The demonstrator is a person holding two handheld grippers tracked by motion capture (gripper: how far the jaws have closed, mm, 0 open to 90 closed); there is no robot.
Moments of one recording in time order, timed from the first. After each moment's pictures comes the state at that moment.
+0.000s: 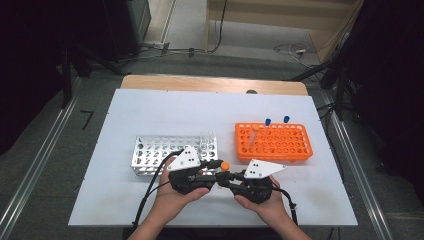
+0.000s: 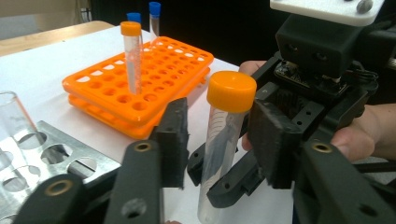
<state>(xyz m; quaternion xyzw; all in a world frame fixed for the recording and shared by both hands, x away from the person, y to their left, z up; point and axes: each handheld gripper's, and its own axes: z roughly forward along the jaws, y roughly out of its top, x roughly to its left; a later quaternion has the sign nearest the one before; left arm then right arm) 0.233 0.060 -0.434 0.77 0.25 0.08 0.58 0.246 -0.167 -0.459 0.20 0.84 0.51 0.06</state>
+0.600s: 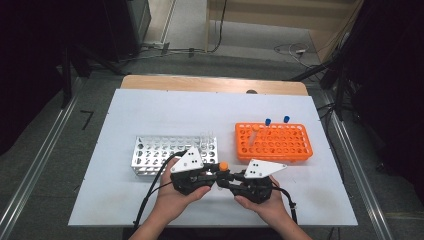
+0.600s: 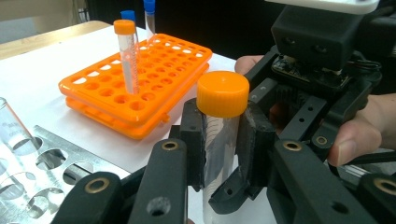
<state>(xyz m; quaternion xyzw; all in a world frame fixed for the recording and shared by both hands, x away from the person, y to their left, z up) 0.234 0.057 -0.434 0.78 0.24 0.09 0.57 0.248 -0.168 -0.460 0.19 0.84 0.51 0.04</state>
